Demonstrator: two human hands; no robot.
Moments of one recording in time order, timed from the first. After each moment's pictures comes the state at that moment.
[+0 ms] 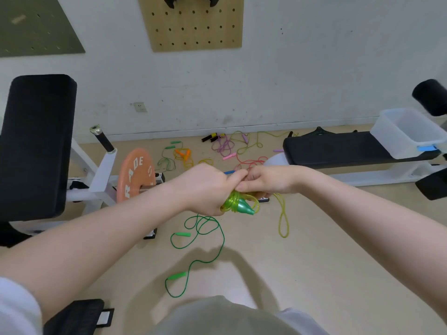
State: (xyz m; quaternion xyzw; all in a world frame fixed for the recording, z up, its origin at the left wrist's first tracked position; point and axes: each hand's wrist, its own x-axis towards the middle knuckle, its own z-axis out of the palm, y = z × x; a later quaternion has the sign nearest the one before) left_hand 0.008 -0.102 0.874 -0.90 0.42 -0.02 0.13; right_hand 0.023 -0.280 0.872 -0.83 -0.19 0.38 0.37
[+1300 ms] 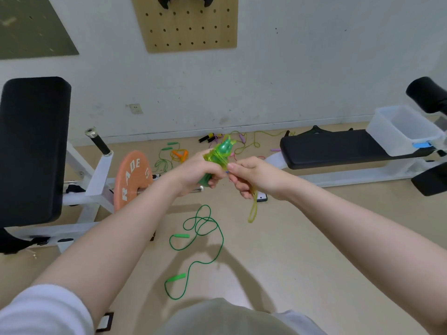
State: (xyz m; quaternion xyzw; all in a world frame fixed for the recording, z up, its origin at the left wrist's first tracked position) left_hand 0.045 -0.095 0.864 -0.70 0.07 0.27 -0.66; right_hand 0.017 -0.261 0.866 -0.78 -0.12 0.25 0.57
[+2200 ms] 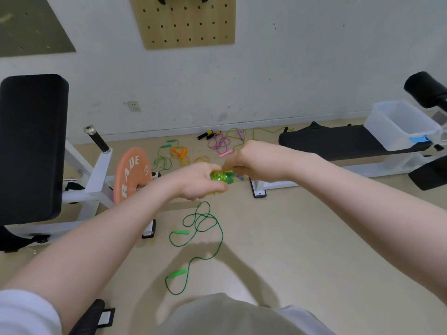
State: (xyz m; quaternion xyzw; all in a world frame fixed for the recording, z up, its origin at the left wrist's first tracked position) left_hand 0.014 -0.095 0.882 -0.90 0.14 0.28 -0.29; right_hand 0.018 -0.261 0.912 -0.93 -0.36 0.10 0.03
